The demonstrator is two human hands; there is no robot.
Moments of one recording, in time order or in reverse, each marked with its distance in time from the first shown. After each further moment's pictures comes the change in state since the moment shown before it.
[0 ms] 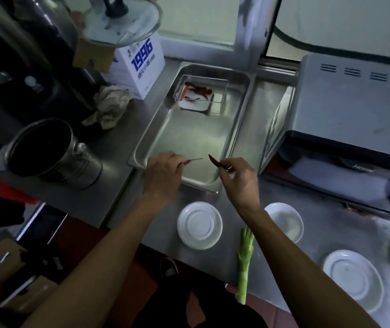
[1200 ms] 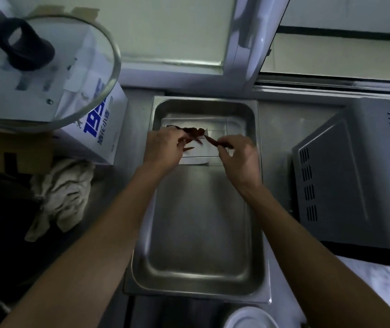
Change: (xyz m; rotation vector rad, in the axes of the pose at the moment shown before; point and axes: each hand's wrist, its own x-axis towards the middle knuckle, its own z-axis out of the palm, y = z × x) left_hand 0.359 -0.102 0.101 -0.106 -0.244 0.205; right_hand 0.278 0.041 0.124 -0.207 0.102 0.169
